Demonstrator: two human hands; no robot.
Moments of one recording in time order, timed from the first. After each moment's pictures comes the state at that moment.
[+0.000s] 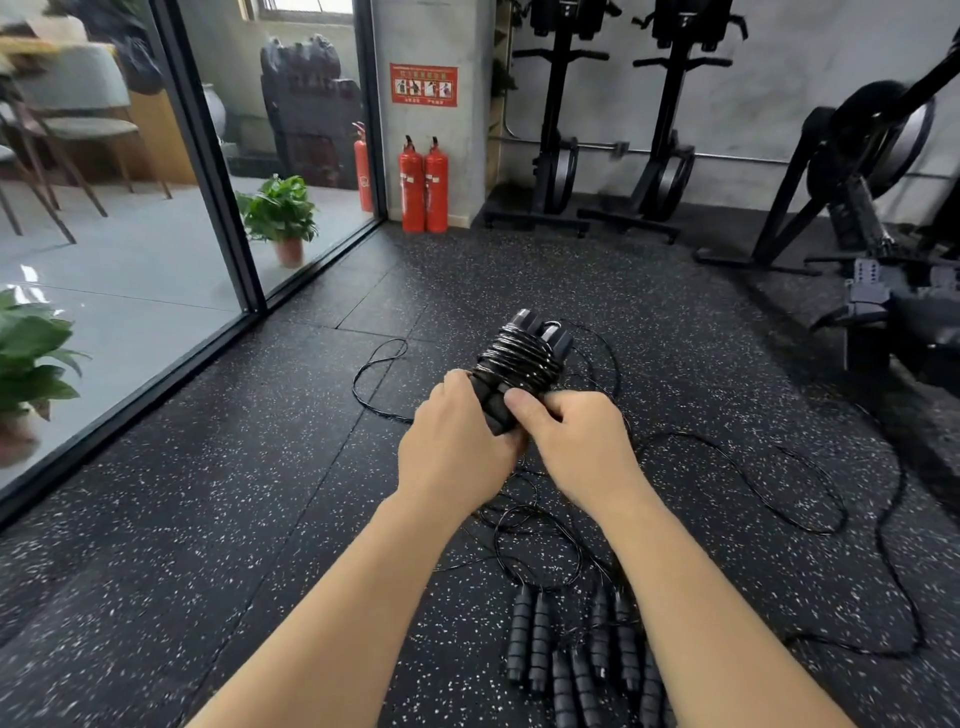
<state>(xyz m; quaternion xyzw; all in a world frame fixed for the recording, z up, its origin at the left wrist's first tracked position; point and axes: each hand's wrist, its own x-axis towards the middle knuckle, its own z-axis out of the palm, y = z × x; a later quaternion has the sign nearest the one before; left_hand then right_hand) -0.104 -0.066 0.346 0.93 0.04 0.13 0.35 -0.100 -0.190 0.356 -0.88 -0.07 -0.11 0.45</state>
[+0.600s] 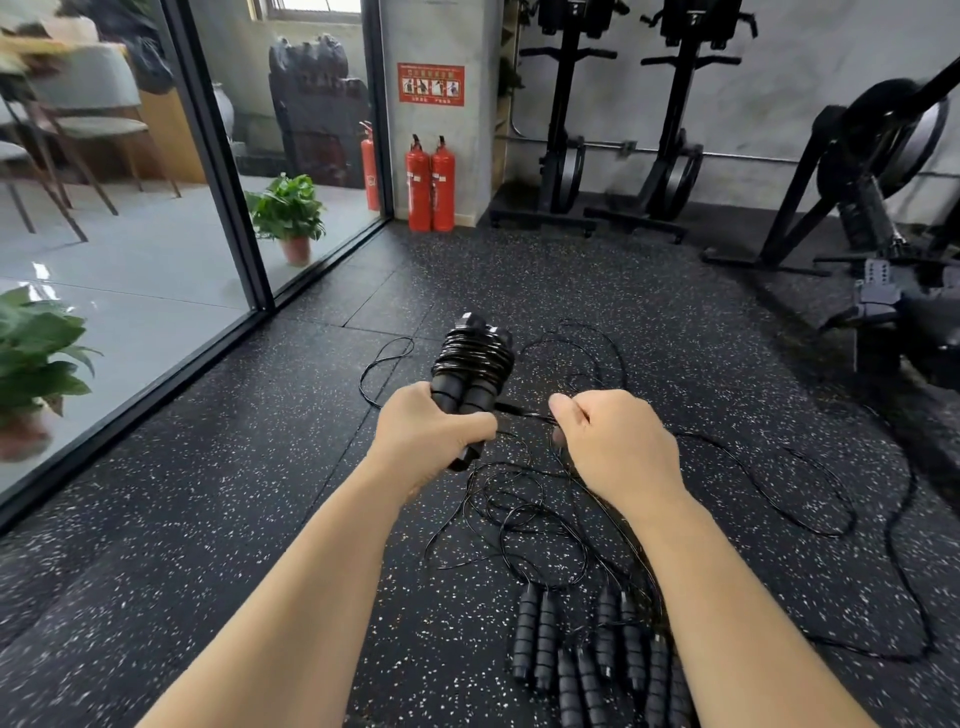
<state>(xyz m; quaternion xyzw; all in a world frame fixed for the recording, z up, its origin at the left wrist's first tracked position) -0.094 -0.028 0.351 0.79 0.08 0.00 0.61 -0.100 -0.204 0.358 -0.96 -0.02 -0.12 0.26</state>
